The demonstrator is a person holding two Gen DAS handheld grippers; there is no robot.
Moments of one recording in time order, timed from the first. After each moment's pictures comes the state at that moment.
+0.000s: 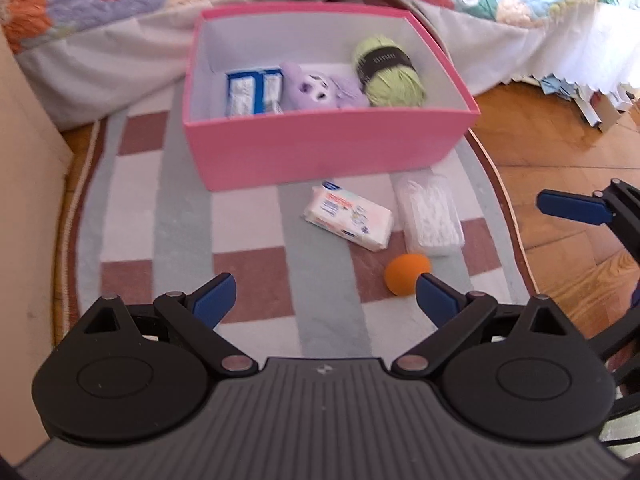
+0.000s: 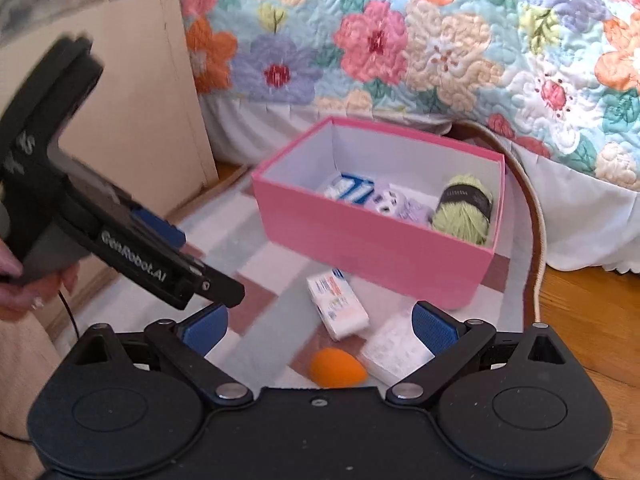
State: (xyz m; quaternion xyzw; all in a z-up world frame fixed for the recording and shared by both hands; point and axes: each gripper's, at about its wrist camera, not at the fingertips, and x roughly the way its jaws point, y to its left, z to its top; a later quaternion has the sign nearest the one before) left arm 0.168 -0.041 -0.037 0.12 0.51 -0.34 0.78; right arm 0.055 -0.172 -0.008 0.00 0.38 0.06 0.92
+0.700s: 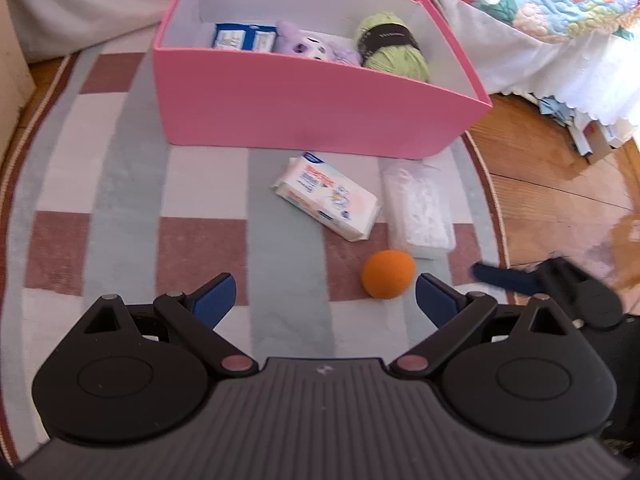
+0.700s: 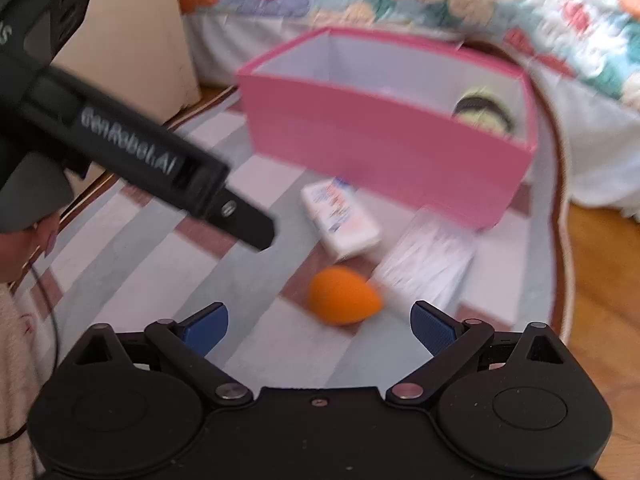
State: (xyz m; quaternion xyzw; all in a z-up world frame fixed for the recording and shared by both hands) left arm 0.175 -0.044 -0.086 0.03 0.55 -0.36 0.76; right arm 0.067 -0.164 -0.079 0.01 0.46 0.05 0.89
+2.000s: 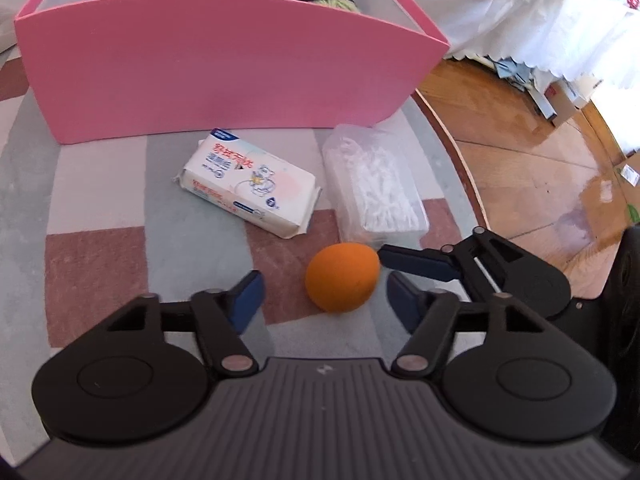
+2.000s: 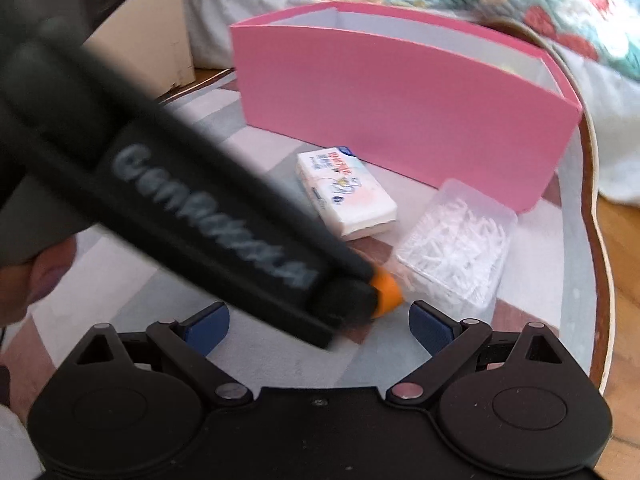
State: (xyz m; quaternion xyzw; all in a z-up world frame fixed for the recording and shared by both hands) left arm 0.163 -0.091 -0.140 0.05 0.53 -0.43 0.73; right arm 0.070 -0.158 -0.140 0.00 0.43 0.05 0.90
